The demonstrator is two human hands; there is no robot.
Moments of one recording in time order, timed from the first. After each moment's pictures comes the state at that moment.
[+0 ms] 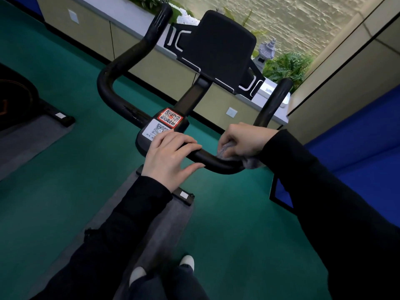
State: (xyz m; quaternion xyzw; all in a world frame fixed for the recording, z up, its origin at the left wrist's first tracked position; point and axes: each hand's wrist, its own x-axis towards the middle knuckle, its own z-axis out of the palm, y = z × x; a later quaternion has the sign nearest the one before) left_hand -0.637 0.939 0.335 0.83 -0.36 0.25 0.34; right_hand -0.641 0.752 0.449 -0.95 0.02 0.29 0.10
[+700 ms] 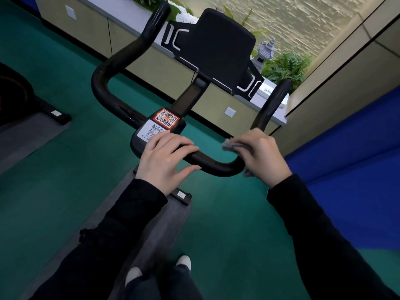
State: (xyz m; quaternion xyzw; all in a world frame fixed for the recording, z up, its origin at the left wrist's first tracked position) left_hand -0.636 0.940 0.334 0.84 -0.36 0.24 0.34; right_hand -0.691 0.726 0.416 -0.98 -0.01 -0.11 0.16
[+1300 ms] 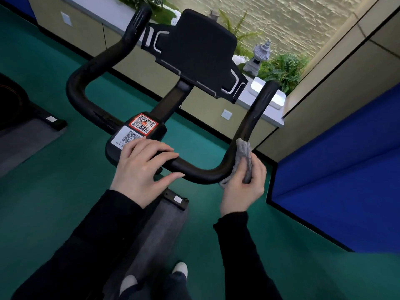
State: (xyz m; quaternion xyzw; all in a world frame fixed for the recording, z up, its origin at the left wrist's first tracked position) left_hand -0.642 0.934 0.343 0.86 -0.34 0.21 0.33; right_hand -0.708 0.755 0.340 -0.71 0.28 -0.52 0.39
